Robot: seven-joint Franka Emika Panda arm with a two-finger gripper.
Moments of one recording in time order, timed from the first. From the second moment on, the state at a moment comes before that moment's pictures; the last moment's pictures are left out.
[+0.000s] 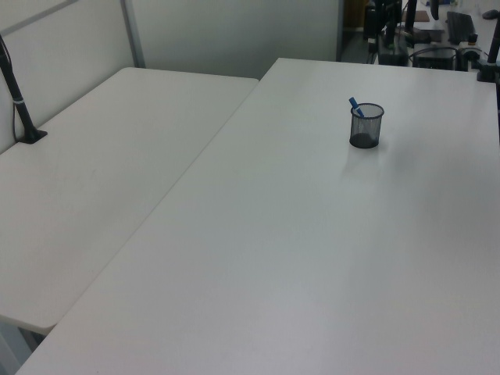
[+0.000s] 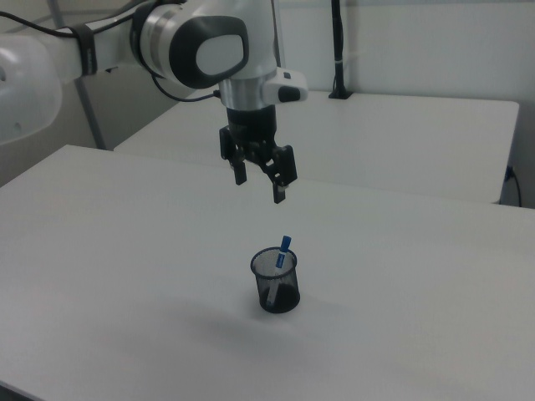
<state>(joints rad) -0.24 0.18 -0.08 -1.50 0.04 1.66 -0.10</state>
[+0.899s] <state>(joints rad) -0.22 0.37 -0.09 -1.50 0.04 1.82 -0.14</state>
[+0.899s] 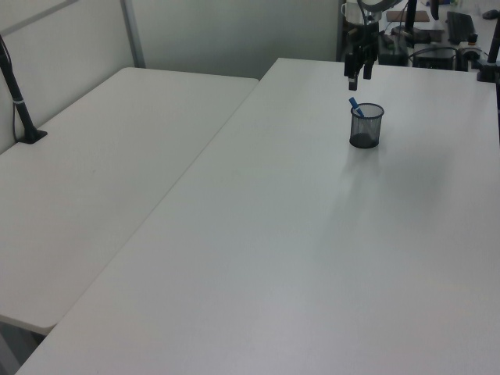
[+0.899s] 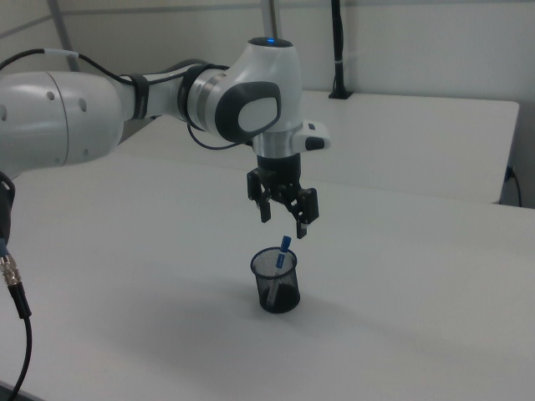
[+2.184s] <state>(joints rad) -0.20 0.43 -0.09 -1.50 0.00 1.87 -0.15</state>
